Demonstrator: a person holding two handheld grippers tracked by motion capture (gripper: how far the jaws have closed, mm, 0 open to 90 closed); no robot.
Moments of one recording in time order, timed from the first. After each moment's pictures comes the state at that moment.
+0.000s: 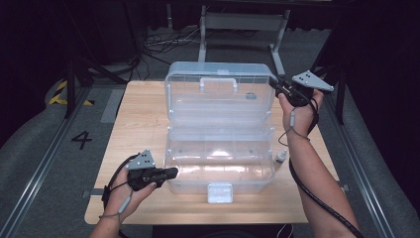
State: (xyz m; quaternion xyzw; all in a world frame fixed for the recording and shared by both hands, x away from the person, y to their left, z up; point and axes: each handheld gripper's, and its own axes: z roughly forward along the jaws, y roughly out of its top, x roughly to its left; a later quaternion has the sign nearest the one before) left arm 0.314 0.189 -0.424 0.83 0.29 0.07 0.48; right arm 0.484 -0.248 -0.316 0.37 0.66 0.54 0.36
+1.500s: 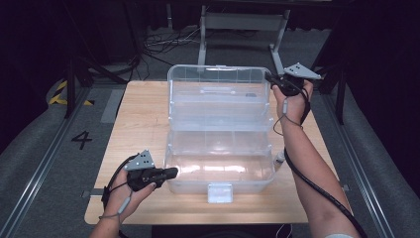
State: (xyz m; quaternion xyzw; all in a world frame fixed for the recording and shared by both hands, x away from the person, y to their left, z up) left arm 0.314 0.190 -0.426 0.82 0.29 0.06 0.49; right arm 0.534 -0.245 -0.330 0.38 0.68 0.52 0.36
